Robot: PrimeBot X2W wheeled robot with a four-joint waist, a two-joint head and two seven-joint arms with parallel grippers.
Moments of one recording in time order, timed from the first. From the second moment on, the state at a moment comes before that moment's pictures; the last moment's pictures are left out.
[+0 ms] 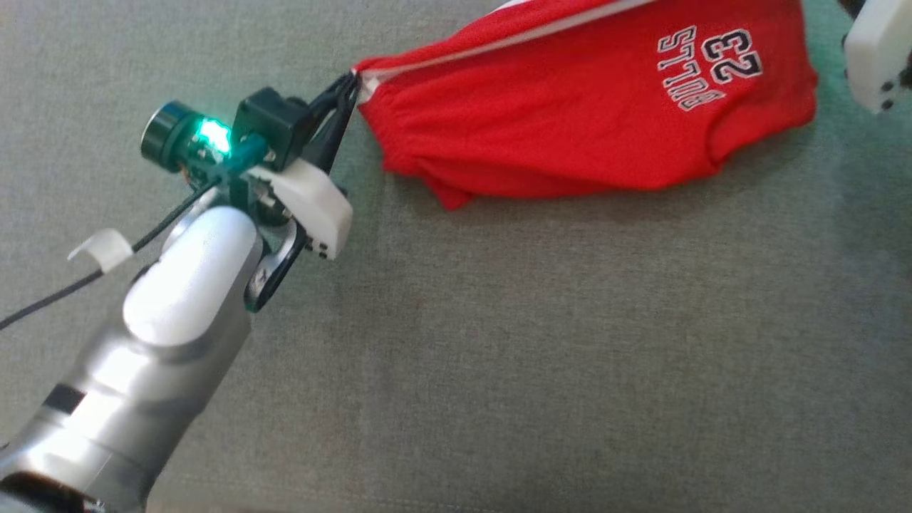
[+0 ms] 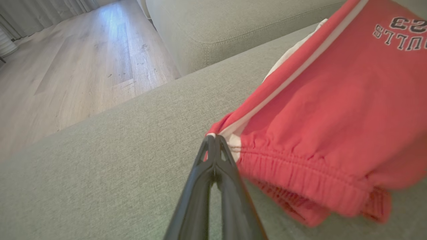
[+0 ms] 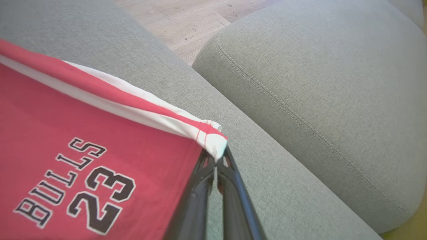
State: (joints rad) left arm -0.83 0.32 -0.74 0.47 -0.43 -0.02 0.06; right arm -1.30 -0.76 1.23 0.57 0.79 0.13 0.18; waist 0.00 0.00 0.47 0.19
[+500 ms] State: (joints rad) left arm -0.92 0.26 -0.74 0.65 -0.42 -0.03 -0.04; right arm -1.39 -0.69 1.28 0.73 0.81 0.13 0.05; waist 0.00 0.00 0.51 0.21
